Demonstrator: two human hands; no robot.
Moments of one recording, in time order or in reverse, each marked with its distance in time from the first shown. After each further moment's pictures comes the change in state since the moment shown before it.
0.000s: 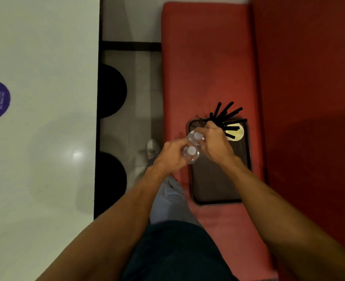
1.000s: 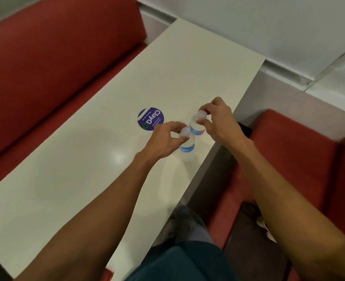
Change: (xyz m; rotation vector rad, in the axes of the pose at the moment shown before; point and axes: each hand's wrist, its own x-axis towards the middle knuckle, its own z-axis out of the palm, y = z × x) left_hand -0.152 0.024 -0.357 -0.140 0.744 -0.147; right_hand 0.088 -0.428 -0.073 -0.084 -0.047 -0.631
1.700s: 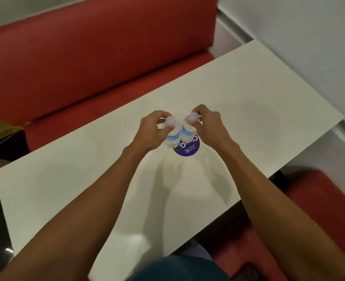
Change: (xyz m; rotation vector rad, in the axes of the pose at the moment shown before) left_hand 0.071 -0.076 -0.138 0.032 0.471 -0.228; right_hand 0.189 -0.078 0.105 0.200 -0.315 -0.217
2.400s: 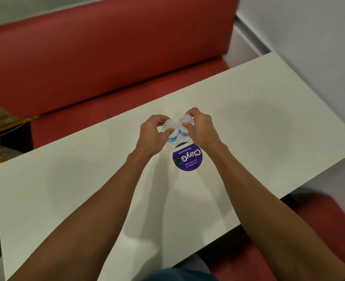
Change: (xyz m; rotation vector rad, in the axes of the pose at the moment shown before) left_hand 0.037 -0.006 0.017 0.004 0.205 -0.159; right_hand 0.075 0.003 0.030 -0.042 -0.058 -0.012
